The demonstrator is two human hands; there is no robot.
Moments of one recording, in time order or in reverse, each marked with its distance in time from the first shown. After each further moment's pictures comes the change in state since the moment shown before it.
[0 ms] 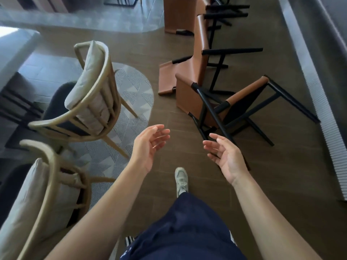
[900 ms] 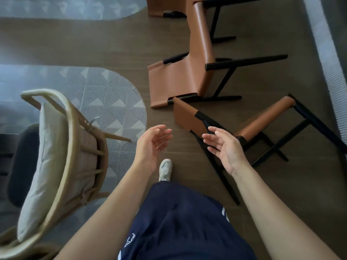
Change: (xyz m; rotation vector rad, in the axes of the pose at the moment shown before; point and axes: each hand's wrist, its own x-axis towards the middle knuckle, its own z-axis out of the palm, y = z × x) left_hand 0.383 0.123 0.079 -0.015 0.014 -0.224; right_hand 0.363 -0.140 0.117 -0.059 0.144 0.119
